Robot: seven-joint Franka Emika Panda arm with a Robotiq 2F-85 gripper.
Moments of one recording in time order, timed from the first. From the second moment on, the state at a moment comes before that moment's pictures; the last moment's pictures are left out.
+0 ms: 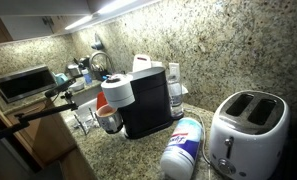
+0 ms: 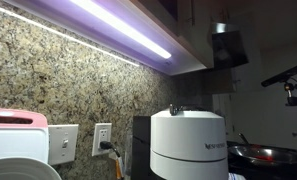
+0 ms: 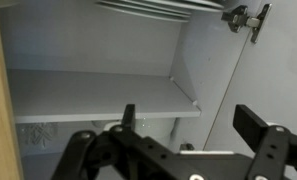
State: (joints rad) arm 0.13 -0.78 0.22 -2.52 -0.05 3.45 0.02
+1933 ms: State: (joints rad) arm 0.57 -0.95 0.30 -2.73 -0.08 3.21 0.00
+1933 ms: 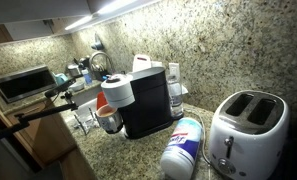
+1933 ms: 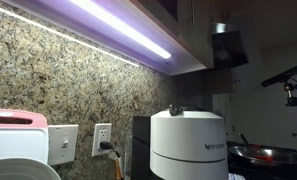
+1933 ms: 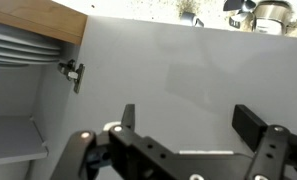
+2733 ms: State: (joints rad) arm 0.32 -1.09 0.10 -2.74 -0.08 3.11 0.00
